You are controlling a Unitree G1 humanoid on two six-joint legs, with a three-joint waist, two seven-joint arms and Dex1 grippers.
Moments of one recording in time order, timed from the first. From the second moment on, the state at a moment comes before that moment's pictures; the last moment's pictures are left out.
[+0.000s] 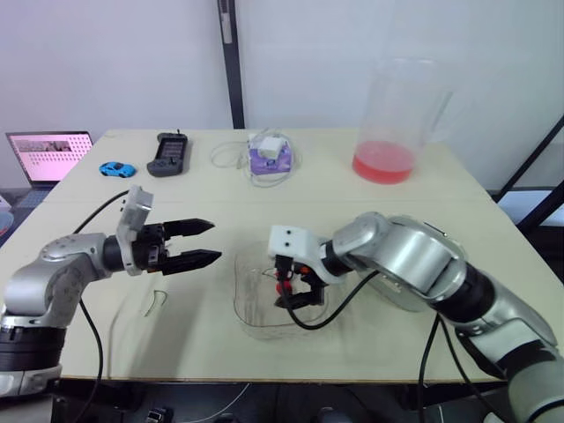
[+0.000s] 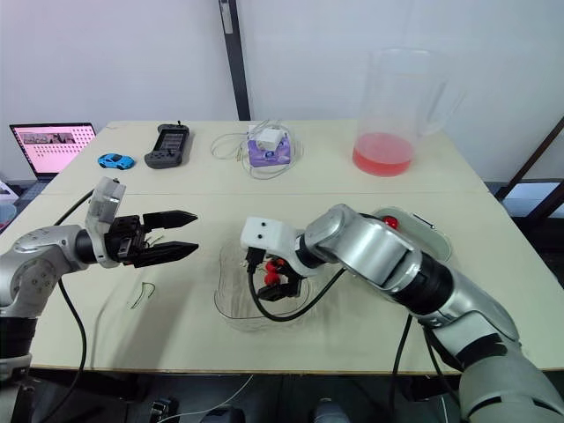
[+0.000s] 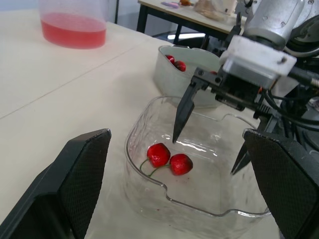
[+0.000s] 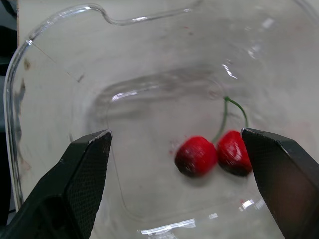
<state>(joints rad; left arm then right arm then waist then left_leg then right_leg) -0.45 0.80 0.21 -0.05 -0.72 0.62 -1.26 -1.05 -0.60 0.67 -0.38 0.36 1.28 0.82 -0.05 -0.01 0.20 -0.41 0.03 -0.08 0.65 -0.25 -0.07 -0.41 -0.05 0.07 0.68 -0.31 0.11</state>
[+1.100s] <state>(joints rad) -0.40 0.82 0.23 -0.10 -0.73 0.63 -1.22 -1.06 -0.55 0.80 -0.21 0.21 1.19 0.84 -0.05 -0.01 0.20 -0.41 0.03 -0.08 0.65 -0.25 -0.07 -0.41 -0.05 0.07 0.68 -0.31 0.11</state>
